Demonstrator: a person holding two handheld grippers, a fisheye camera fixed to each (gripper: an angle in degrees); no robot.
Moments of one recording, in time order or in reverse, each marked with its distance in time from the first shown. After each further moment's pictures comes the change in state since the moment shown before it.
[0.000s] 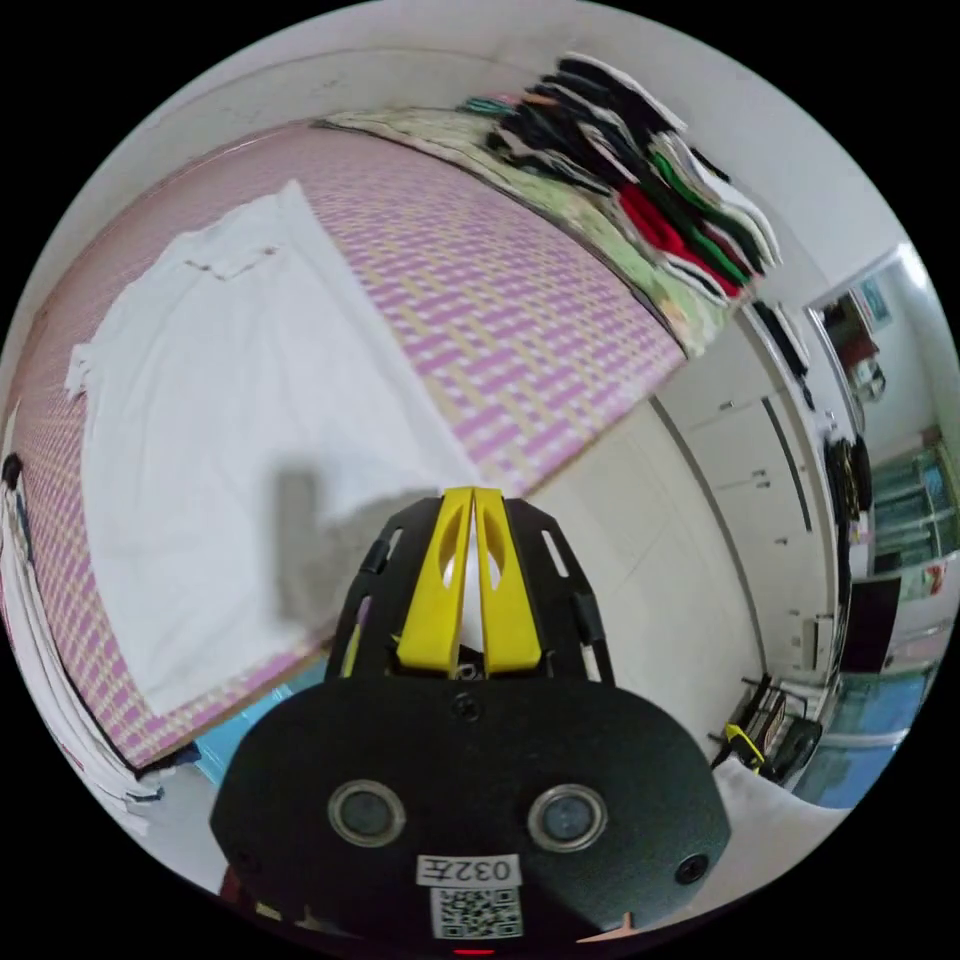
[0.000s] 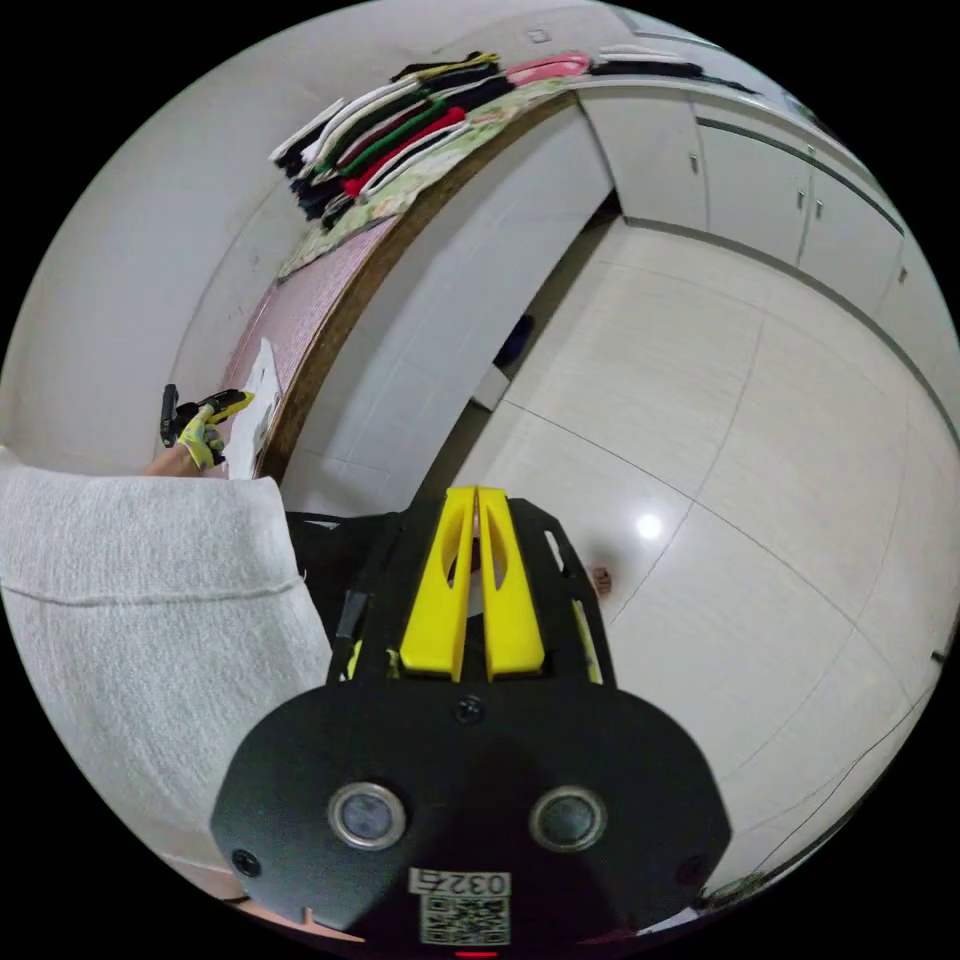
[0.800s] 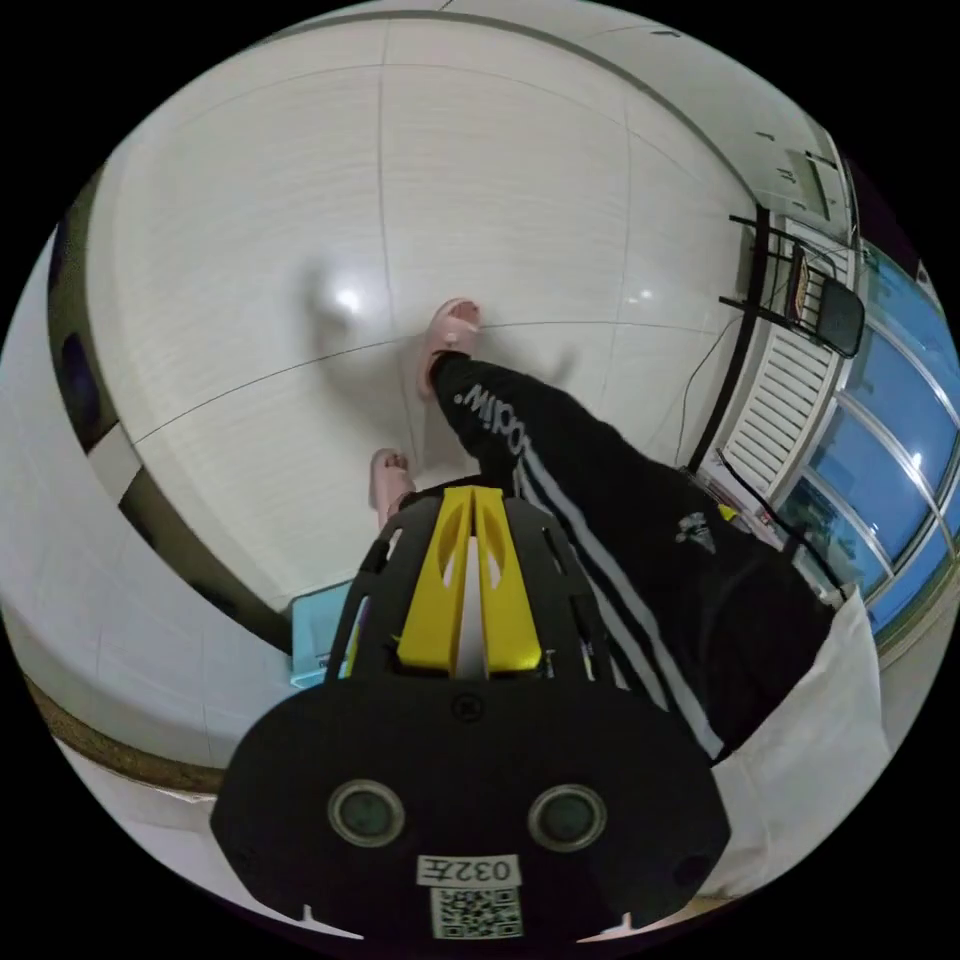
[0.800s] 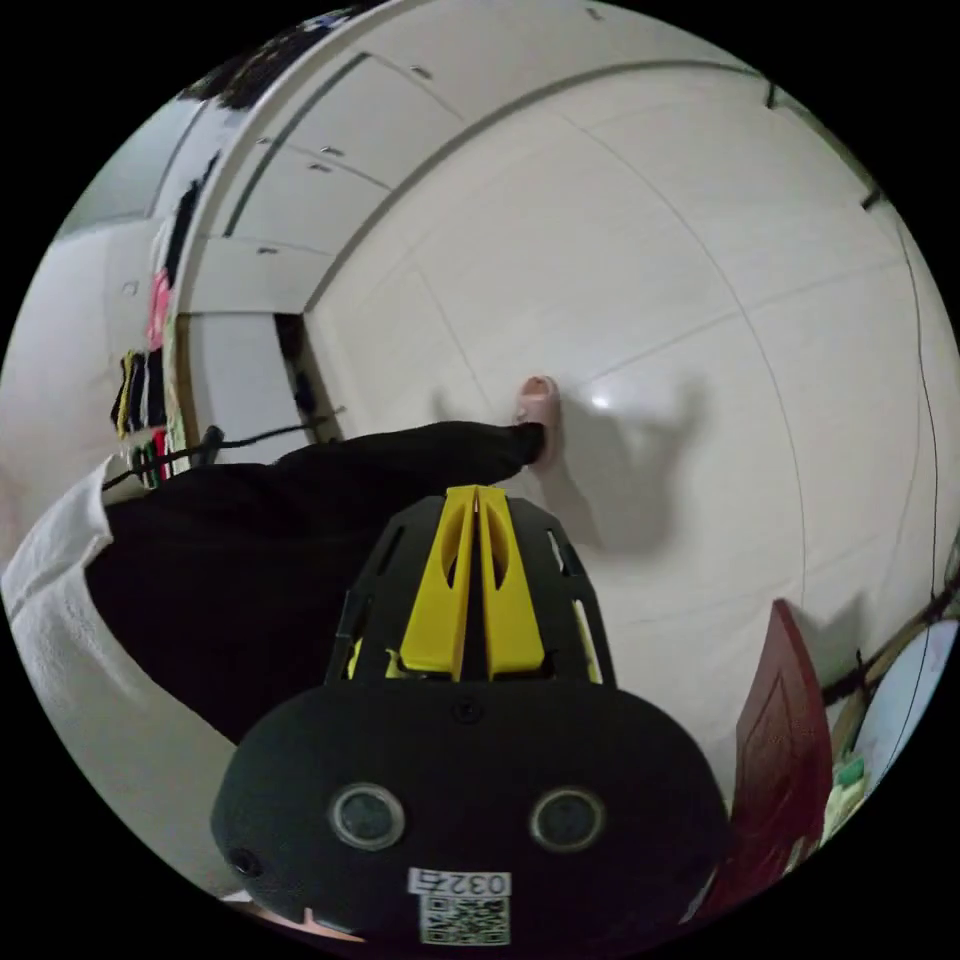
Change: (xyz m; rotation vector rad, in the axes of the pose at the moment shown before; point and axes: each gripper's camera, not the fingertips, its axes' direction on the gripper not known) left arm 0.613 0.077 0.400 -1.148 -0.026 0.879; right arm 0.313 0.260 -0.239 0.109 -0.052 0.921
